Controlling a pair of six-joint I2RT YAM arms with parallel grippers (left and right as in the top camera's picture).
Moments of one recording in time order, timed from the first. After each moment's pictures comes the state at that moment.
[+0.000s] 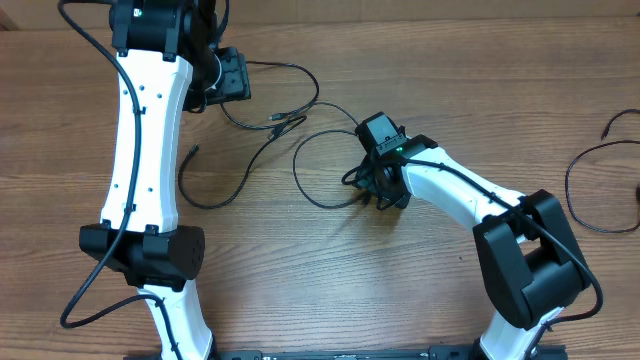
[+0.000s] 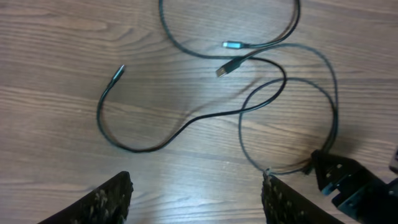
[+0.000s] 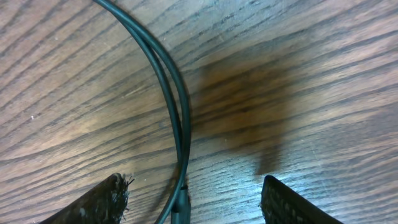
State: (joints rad) left arm -0.15 2.06 2.45 -1.68 0.00 -0.35; right arm 0.50 1.90 1.20 -0.67 0.06 0.94
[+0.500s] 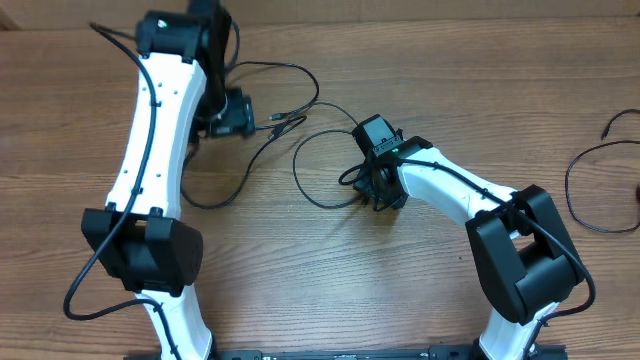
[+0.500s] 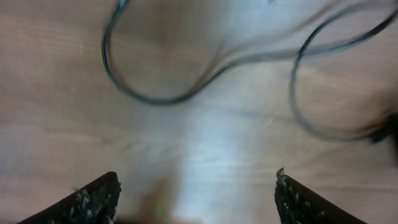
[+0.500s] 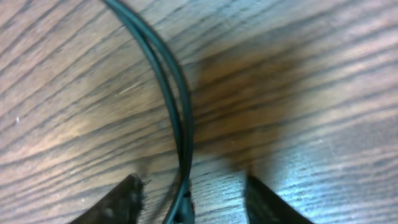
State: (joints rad) left arm -0.15 2.02 2.09 -1.68 -0.03 -0.34; right arm 0.50 1.92 1.20 -0.65 0.05 0.96
